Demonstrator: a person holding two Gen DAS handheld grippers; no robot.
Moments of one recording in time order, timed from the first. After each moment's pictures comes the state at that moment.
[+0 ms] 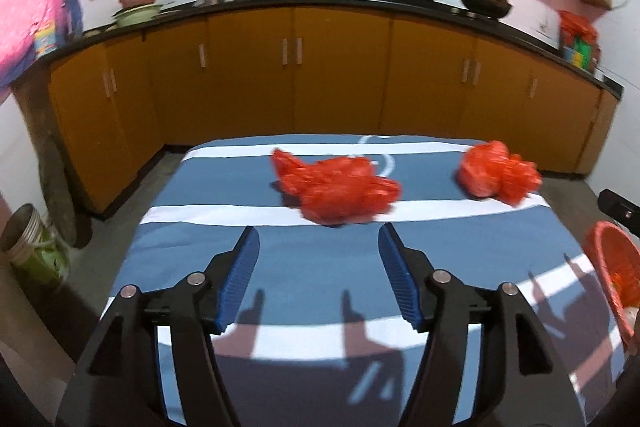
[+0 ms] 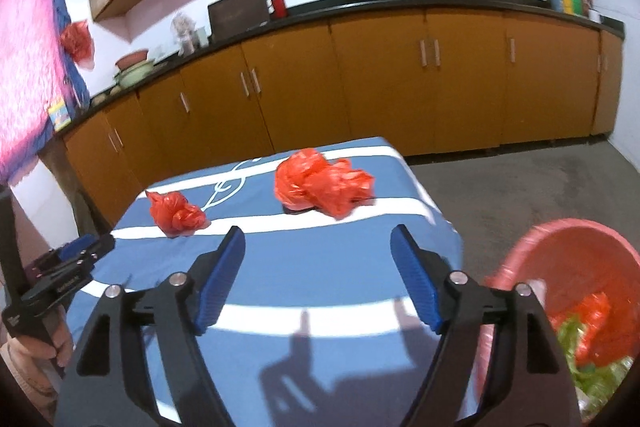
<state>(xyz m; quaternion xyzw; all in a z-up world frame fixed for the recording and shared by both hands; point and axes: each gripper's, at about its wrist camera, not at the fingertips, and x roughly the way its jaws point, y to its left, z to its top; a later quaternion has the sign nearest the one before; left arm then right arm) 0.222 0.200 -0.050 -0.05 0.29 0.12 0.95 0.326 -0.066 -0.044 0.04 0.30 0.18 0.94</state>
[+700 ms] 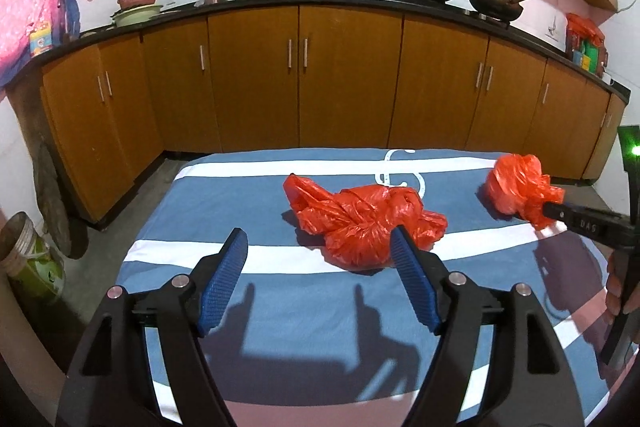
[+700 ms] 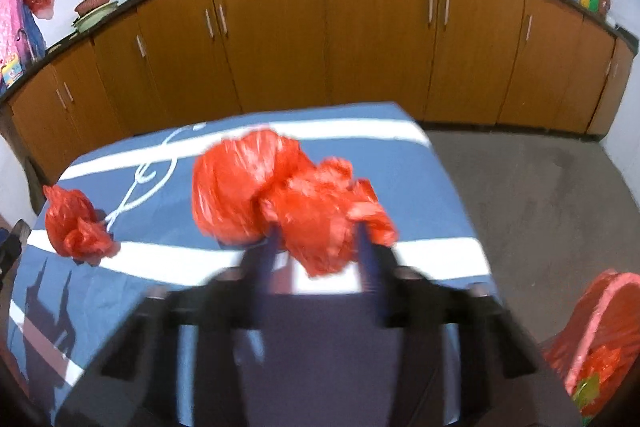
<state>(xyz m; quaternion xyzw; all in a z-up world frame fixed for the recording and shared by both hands) 0.267 0.231 -0.061 -0.05 0.29 0.12 0.95 0.450 -0.014 -0.106 -0.01 0.40 0.15 0.91</state>
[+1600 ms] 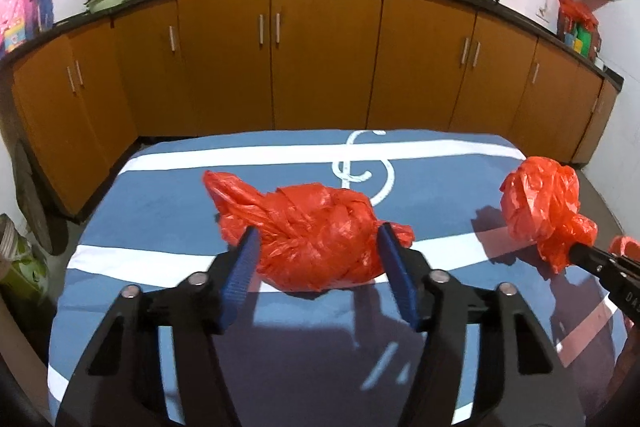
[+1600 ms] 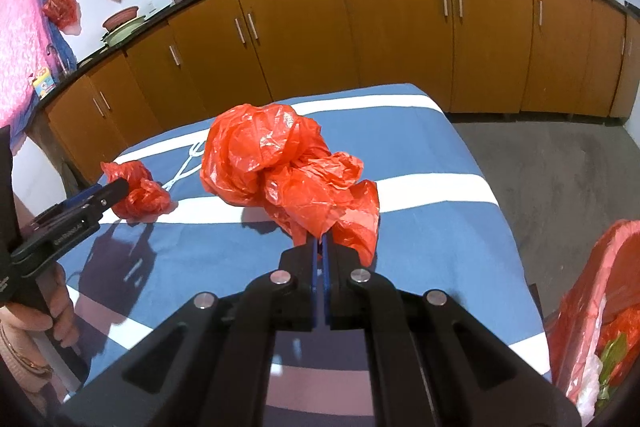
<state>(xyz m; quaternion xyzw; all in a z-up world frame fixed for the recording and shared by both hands) 0.314 0.203 -0.077 -0.05 0.33 0.08 0.94 0.390 -0.033 -0.100 0.03 0.38 0.19 0.90</state>
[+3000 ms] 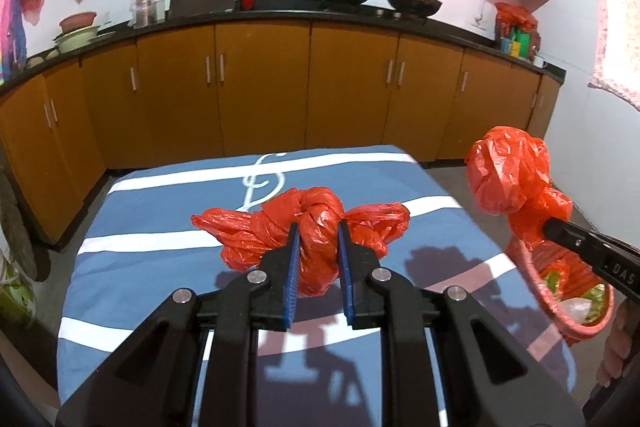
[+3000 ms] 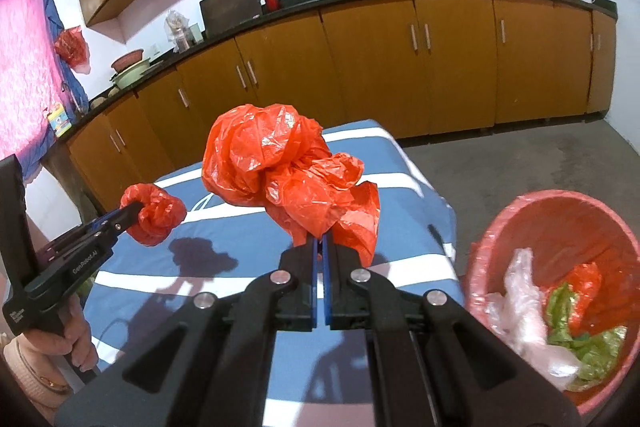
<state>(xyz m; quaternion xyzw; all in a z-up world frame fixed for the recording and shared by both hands) 0.230 0.113 -0.012 -0.03 0.28 0.00 0.96 0.278 -0.118 -0.023 0.08 0.32 0.17 0.93</state>
